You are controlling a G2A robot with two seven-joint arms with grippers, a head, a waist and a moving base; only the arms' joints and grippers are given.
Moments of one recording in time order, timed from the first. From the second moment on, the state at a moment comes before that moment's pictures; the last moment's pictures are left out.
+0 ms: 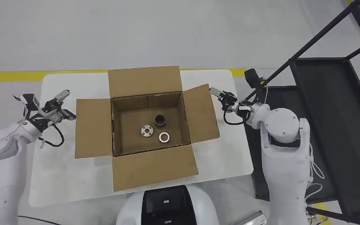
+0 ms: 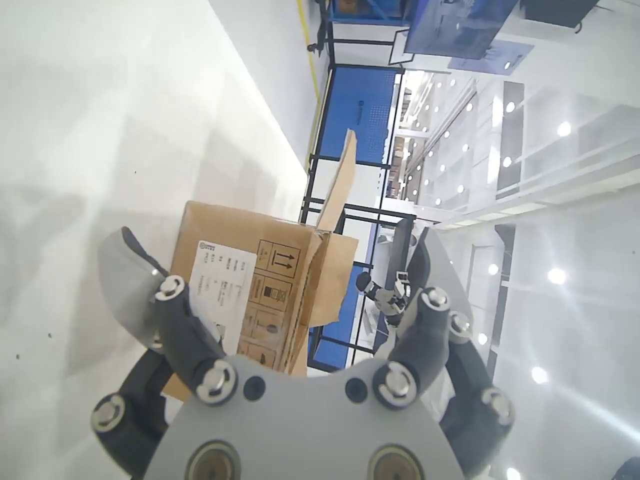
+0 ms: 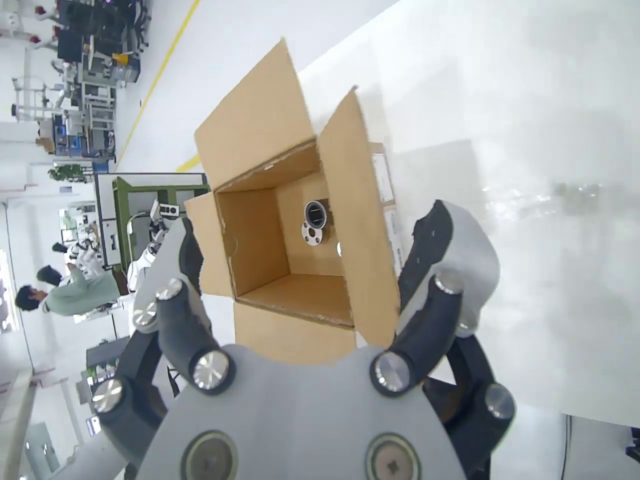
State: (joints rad) left arm 1.07 -0.98 -1.58 -1.09 -0.29 -0.06 -0.98; right arm -1.33 -1.39 1.69 -1.95 -0.56 0.39 1.08
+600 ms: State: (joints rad) left arm 1.02 -0.98 -1.51 -1.19 -0.36 -0.08 -1.12; right arm -1.29 -1.35 1.61 -1.84 -0.44 0.26 1.27
